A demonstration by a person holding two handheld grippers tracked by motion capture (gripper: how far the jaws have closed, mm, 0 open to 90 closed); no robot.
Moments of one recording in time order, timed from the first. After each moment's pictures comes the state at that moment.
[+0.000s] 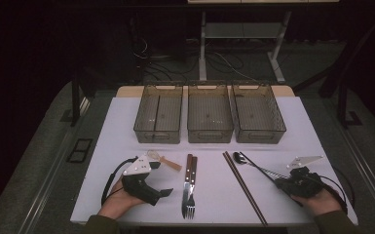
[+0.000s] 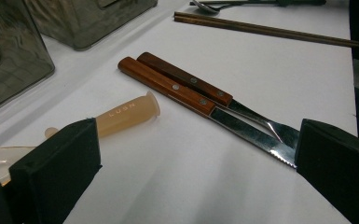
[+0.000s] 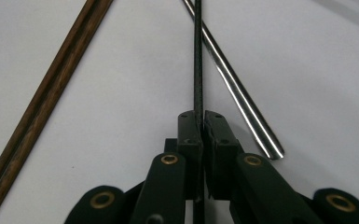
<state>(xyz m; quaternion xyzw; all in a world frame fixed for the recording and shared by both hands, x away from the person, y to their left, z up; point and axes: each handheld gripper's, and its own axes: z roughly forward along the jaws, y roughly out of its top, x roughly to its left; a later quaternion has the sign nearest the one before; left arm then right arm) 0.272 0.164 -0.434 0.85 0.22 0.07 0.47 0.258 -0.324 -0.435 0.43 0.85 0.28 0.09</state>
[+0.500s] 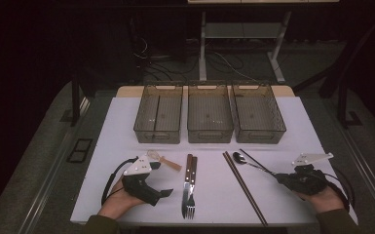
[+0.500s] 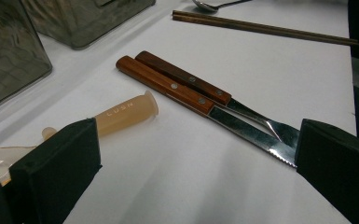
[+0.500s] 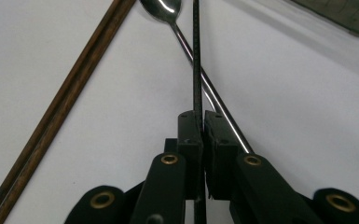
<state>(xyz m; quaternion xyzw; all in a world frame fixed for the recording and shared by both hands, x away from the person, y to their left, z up) 0.272 0.163 -0.434 0.85 0.23 0.07 0.47 0.260 -0.331 -0.426 0.43 0.84 0.32 0.10</state>
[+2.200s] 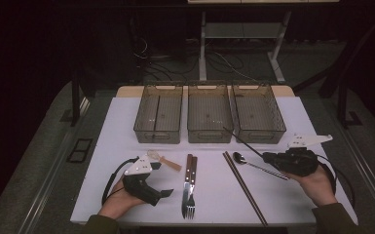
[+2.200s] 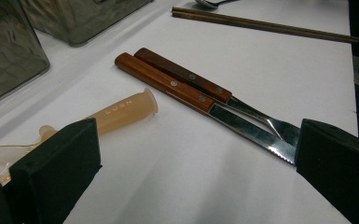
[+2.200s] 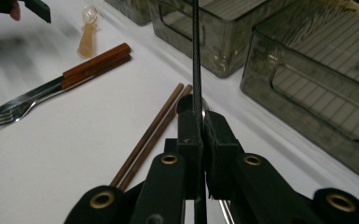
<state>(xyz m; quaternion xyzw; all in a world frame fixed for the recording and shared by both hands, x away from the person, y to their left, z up) 0.273 0.162 -0.436 0.85 0.23 0.07 0.47 0.291 -0.307 -0.386 0.35 0.82 0.43 0.11</state>
